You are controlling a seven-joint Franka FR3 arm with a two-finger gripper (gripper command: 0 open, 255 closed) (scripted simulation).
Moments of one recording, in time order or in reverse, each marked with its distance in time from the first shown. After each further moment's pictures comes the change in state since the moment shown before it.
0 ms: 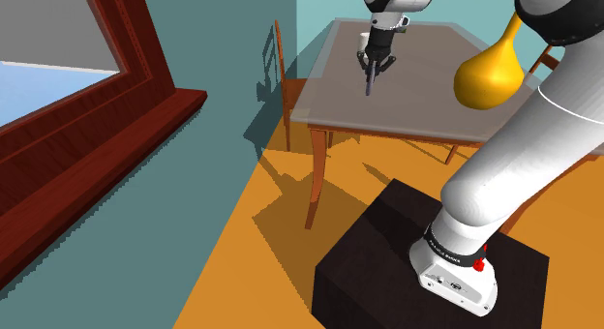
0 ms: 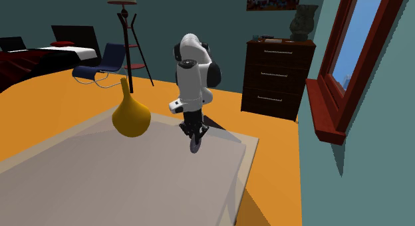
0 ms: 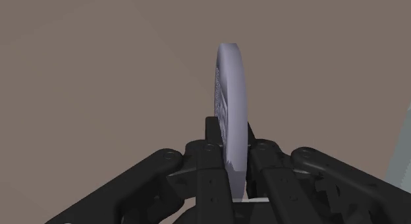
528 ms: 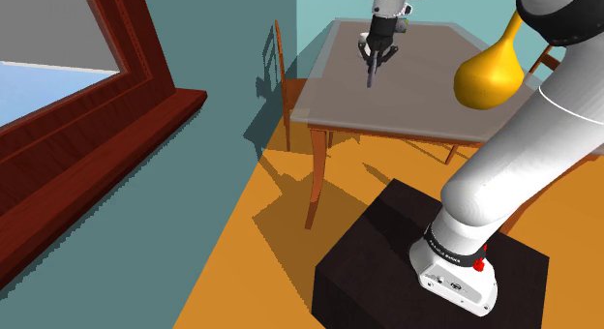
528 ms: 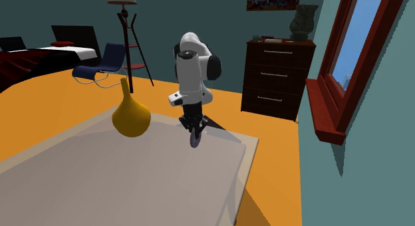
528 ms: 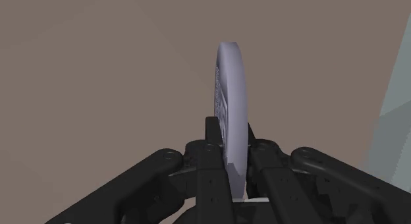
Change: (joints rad) arm 0.001 -0.005 0.002 0.075 -0.001 -0.079 0.005
